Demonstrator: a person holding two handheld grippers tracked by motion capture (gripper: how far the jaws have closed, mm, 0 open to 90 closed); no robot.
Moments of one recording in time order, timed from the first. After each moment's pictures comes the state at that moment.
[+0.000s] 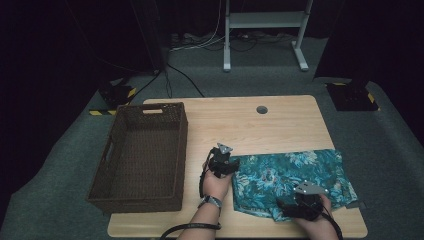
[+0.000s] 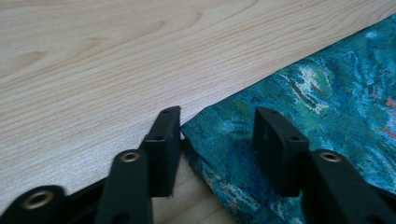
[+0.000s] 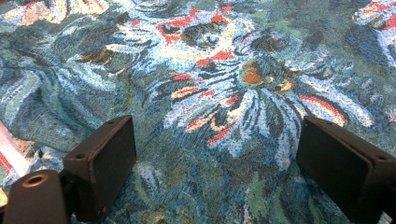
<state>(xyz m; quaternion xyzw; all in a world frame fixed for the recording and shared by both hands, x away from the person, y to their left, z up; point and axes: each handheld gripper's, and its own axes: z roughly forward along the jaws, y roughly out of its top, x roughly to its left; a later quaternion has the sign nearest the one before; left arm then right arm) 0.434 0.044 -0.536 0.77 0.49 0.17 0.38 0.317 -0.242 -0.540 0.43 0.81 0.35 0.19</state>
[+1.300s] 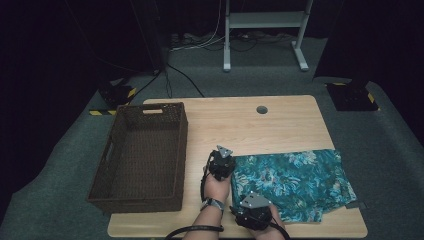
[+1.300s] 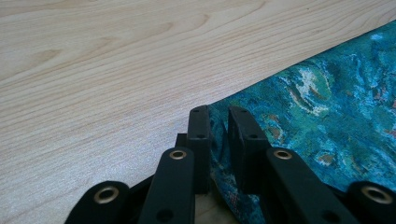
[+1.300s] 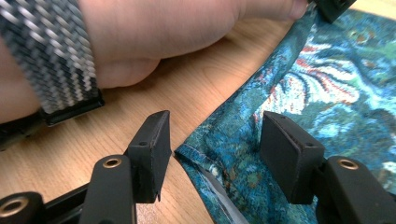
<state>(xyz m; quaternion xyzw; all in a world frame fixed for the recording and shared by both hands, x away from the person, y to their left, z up) 0.427 0.045 -0.540 0.76 0.49 0.18 0.39 0.284 -0.097 -0.538 0.34 0.84 0.39 0.17</state>
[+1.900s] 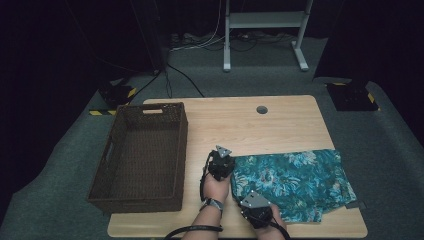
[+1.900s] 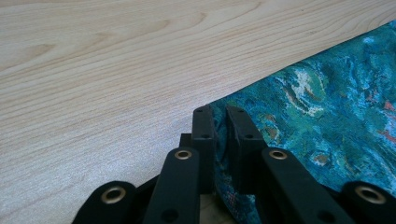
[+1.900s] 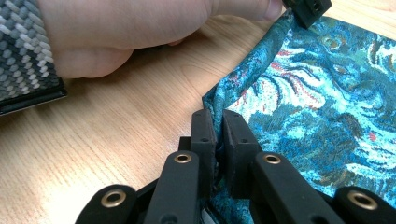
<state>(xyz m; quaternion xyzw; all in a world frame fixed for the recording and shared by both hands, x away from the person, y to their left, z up) 0.427 0.048 -0.541 0.75 0.50 0.17 0.40 0.287 -0.100 -0.541 0.33 0.84 0.37 0.21</state>
